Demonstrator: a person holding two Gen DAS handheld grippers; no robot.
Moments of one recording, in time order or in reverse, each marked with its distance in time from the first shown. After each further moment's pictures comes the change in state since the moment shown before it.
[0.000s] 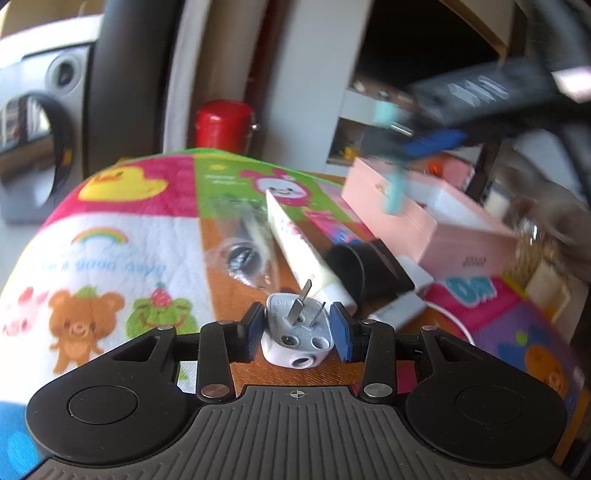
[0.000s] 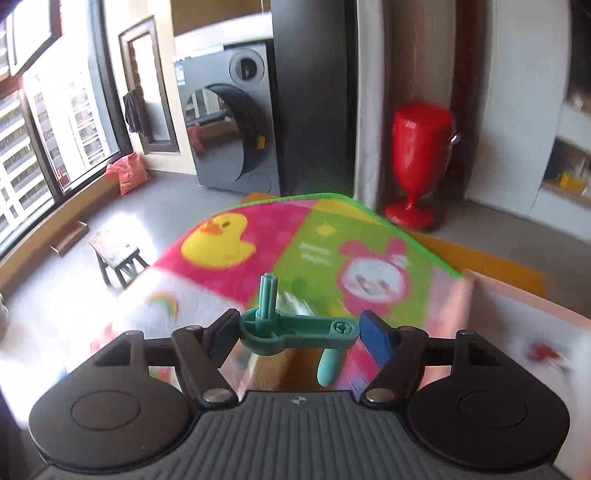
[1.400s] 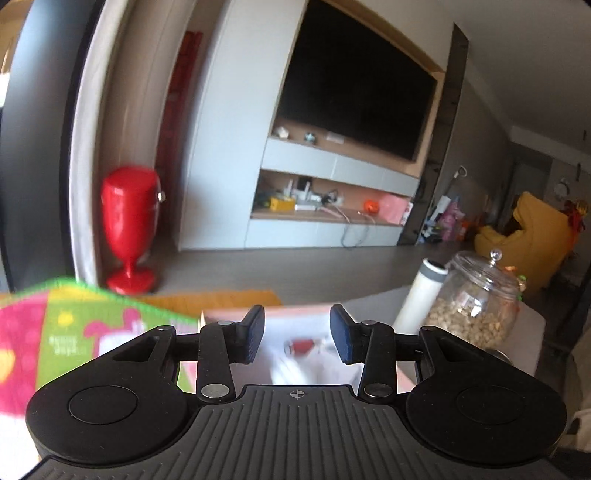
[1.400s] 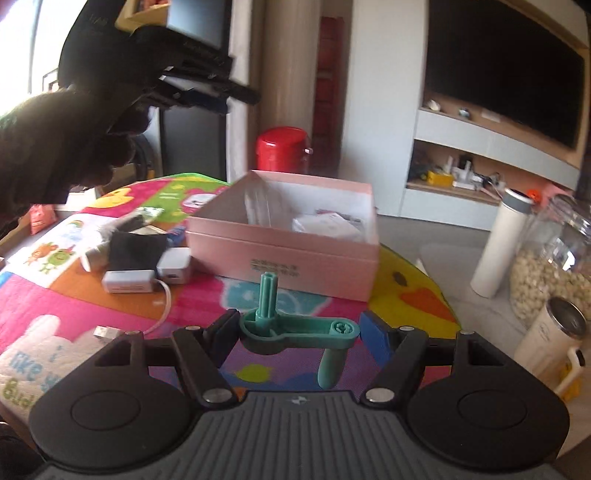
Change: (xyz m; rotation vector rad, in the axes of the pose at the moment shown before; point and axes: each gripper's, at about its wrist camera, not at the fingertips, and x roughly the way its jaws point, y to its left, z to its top) left arm 0.064 -0.137 0.153 0.044 -0.120 -0.212; right arm -0.132 -0.080 -0.200 0.177 -0.145 -0.314
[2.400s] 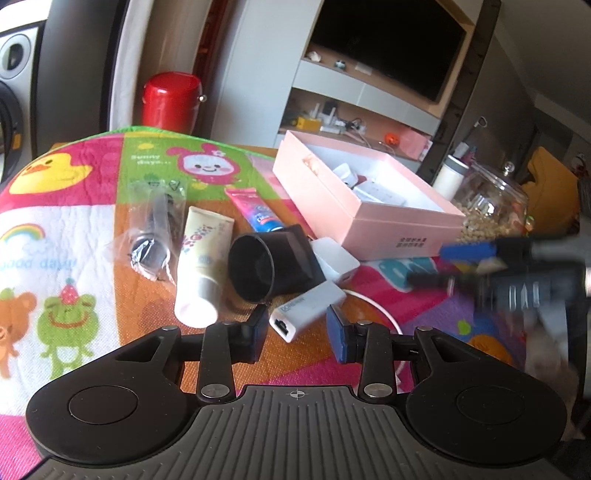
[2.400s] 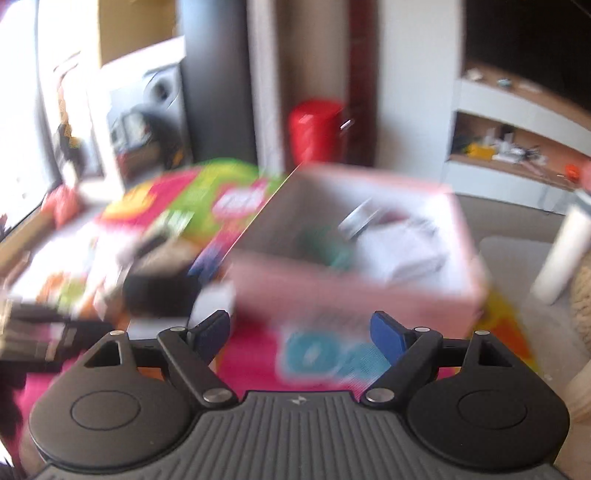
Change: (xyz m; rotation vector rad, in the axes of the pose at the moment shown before) left arm -0.082 0.078 -0.141 -0.063 0.216 0.055; right arm 0.081 0.057 0.047 -0.037 0.156 0.178
